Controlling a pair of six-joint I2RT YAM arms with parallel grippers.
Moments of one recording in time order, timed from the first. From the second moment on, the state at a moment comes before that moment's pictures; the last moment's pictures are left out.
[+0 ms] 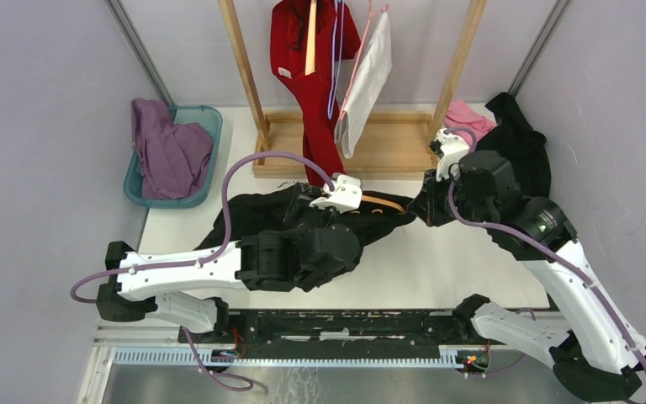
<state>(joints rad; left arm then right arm) -1.47 1.29 1.33 -0.51 -1.52 0.02 0.62 0.95 1.35 -1.03 -0.05 0.32</state>
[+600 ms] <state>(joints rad) -1.49 1.29 1.31 0.08 -1.54 0.52 0.62 1.02 1.55 -1.06 -0.09 0.32</state>
